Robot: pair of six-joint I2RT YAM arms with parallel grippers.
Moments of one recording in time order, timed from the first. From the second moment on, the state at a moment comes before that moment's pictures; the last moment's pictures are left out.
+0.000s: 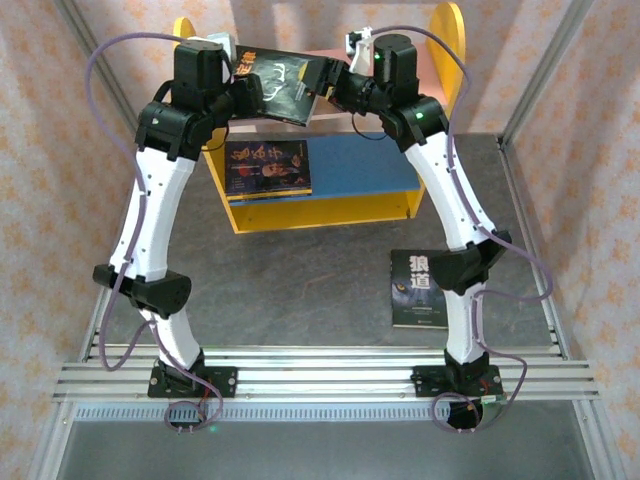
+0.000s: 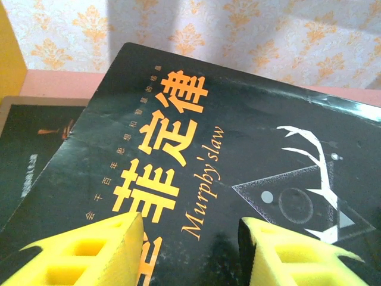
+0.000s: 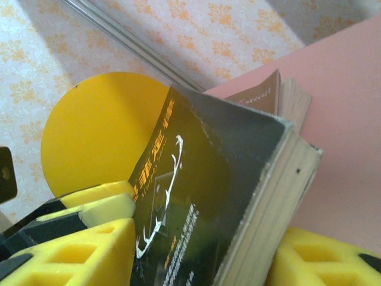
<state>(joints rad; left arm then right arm) -0.27 1.80 2.42 -1.05 -0.13 -0.33 0.48 2.08 2.58 -0.66 -0.49 0.78</state>
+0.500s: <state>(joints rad) -0.27 1.70 2.31 -1.03 -0.13 -0.38 0.47 2.16 2.69 -0.59 -0.49 0.86</state>
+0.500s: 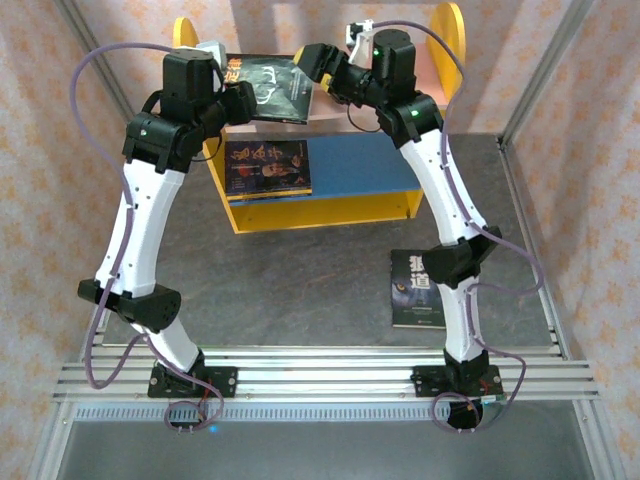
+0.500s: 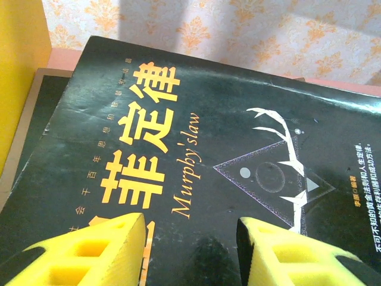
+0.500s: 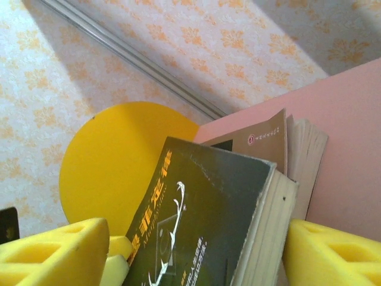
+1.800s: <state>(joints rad) -0.27 1.71 2.31 -1.03 -0.16 -0.41 0.51 1.97 2.47 -0.74 -0.54 0.57</state>
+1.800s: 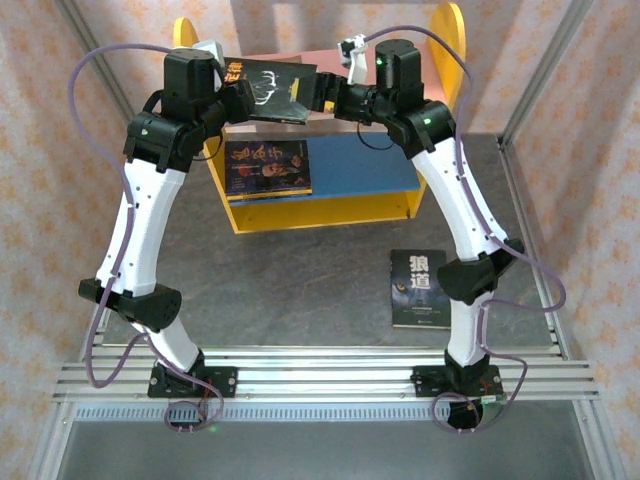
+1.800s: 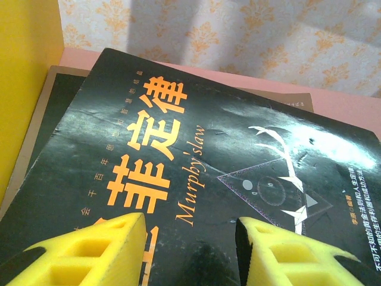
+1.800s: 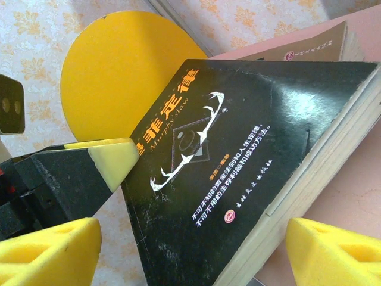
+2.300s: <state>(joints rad) -0.28 1.71 2.31 -1.02 -0.16 -0.43 0.51 2.06 2.61 -0.76 -0.56 0.59</state>
